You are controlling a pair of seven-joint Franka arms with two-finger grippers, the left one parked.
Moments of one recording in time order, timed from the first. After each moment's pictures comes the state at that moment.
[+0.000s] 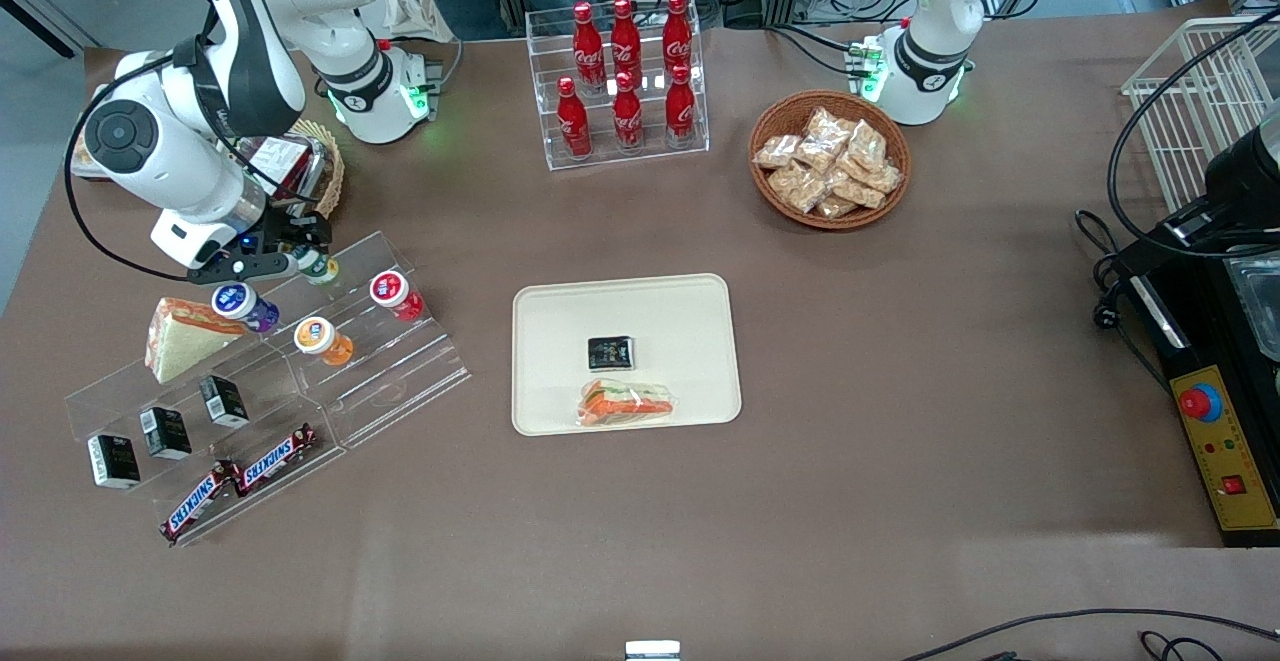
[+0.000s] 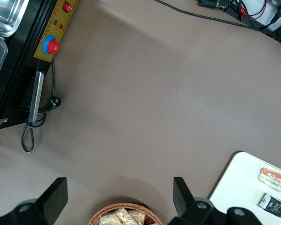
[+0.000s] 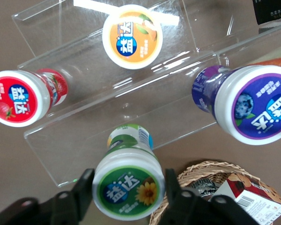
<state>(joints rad) 0.10 -0.24 -0.05 -2.45 -0.07 2.08 -0.05</state>
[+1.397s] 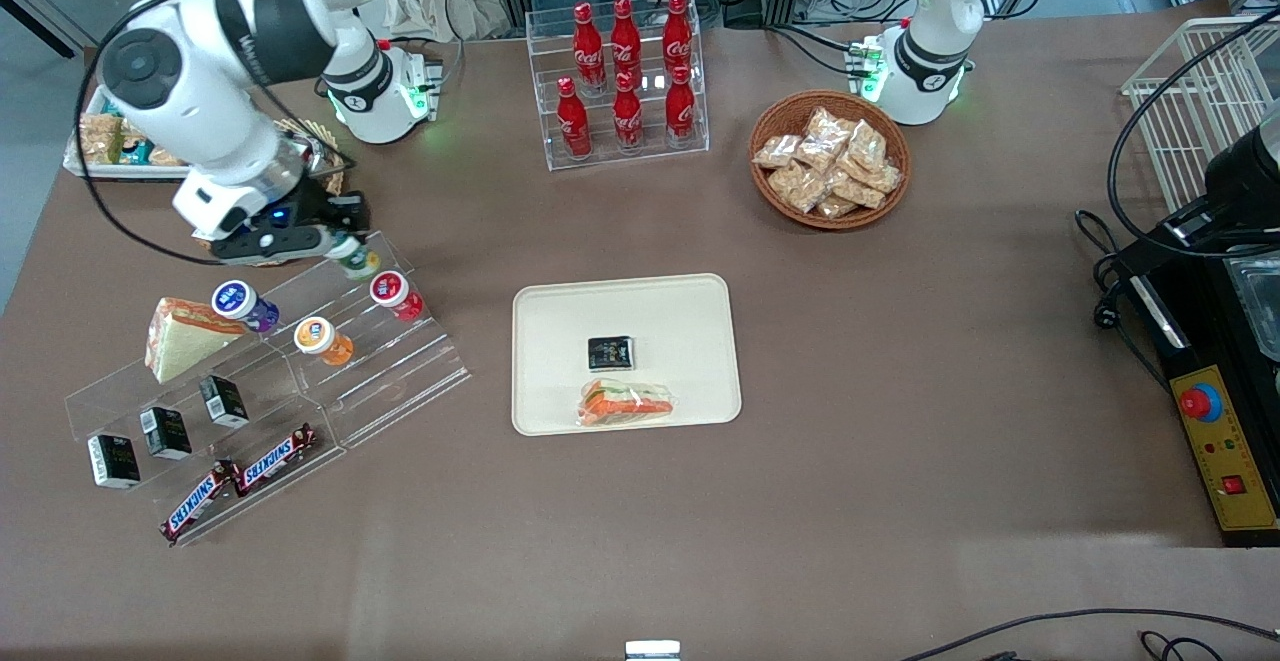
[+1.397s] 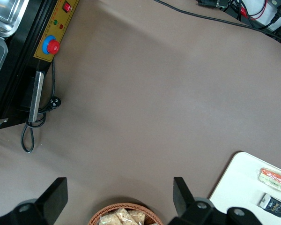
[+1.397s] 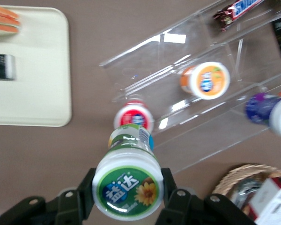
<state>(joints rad) 0.14 -0.27 0.14 -2.26 0.07 1.96 0.21</state>
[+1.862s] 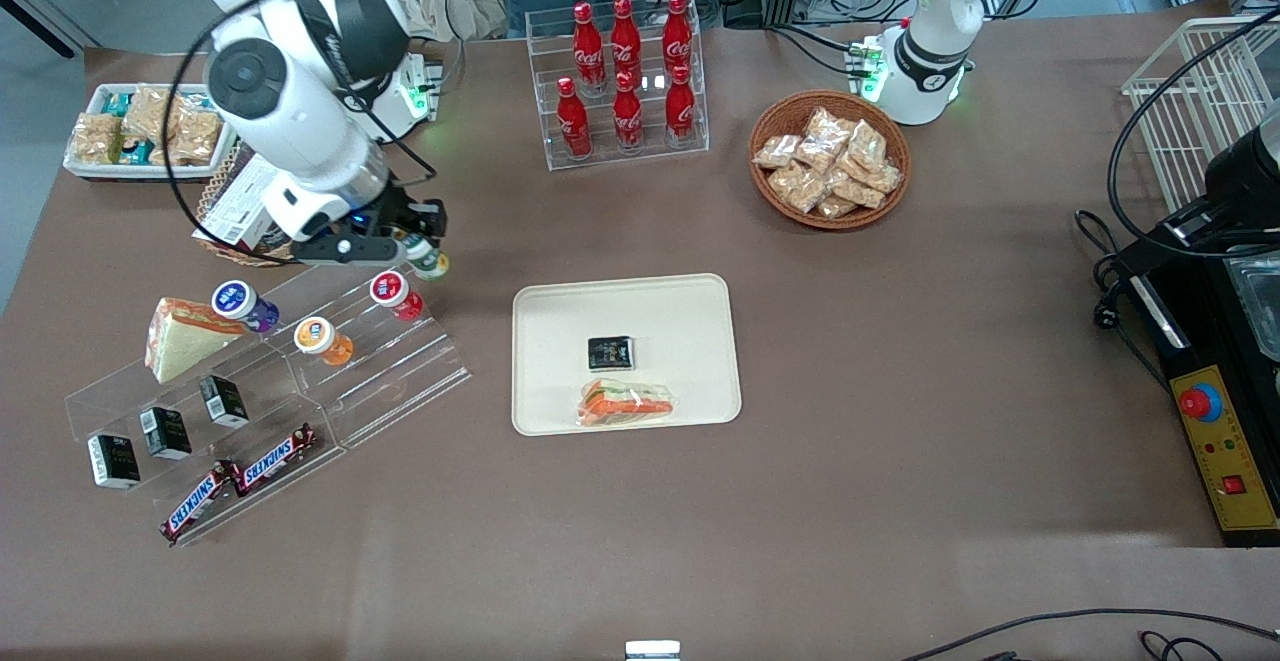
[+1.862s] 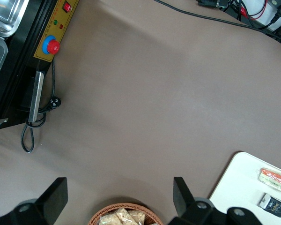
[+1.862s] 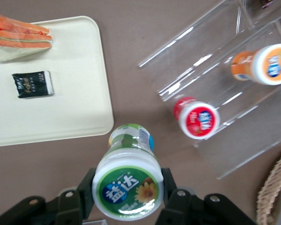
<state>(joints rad) 0.15 -0.10 0.28 -2.12 0.10 1.95 0.50</state>
